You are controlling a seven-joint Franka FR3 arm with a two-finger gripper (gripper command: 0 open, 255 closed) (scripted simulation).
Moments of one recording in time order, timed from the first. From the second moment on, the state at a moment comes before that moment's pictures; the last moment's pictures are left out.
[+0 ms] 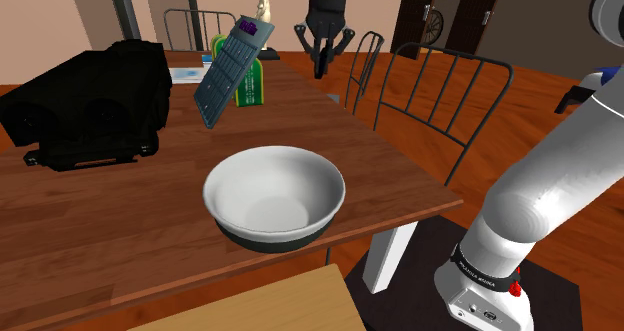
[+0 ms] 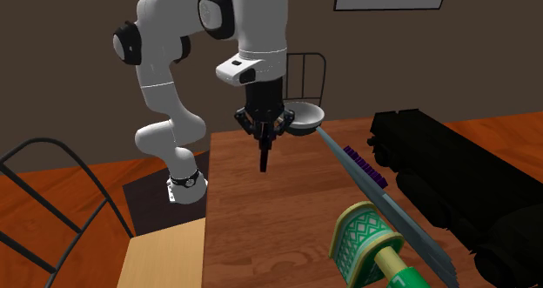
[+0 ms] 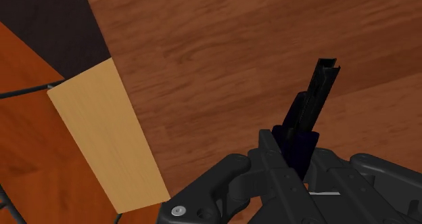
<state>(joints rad) -0.15 -0.25 0.32 -1.74 0.09 1.51 0.92</state>
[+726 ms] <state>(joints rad) -0.08 -0.33 0.44 -1.78 0.15 1.48 1.12</state>
